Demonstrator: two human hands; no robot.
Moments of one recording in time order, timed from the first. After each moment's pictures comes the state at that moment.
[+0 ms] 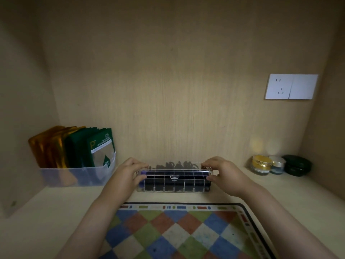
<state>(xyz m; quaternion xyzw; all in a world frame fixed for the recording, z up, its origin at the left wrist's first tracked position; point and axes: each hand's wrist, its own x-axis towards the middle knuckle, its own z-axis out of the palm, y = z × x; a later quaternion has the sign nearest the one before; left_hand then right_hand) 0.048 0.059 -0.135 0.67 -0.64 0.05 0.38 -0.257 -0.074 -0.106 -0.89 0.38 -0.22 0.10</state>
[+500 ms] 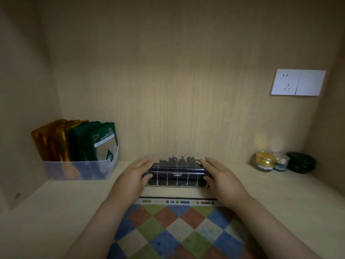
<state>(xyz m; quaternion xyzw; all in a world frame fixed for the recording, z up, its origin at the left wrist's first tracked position) 0.044 0.050 -0.165 0.68 -0.64 0.08 0.36 -0.241 -0.058 -0.149 -0.89 0.37 -0.27 0.00</state>
